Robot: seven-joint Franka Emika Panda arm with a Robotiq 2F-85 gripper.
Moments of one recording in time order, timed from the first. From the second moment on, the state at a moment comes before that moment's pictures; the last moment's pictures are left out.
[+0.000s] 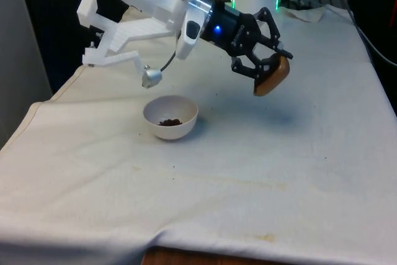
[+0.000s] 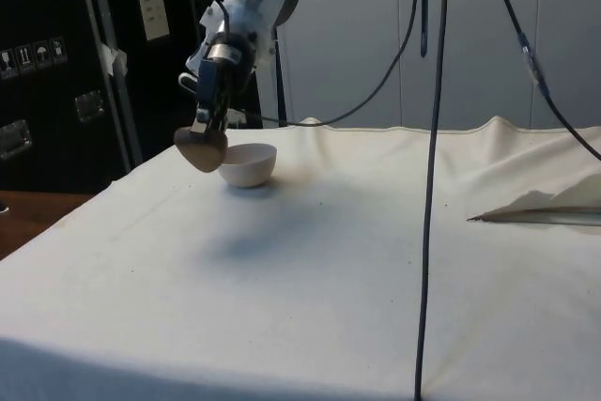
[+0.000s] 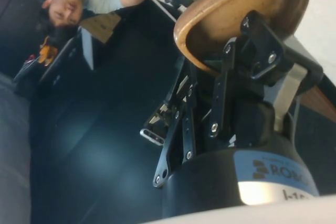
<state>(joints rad) 0.17 0.69 -0.51 -1.68 1.25 1.51 -1.11</state>
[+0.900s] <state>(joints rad) 0.17 0.67 -0.42 -1.68 1.11 1.65 -1.08</state>
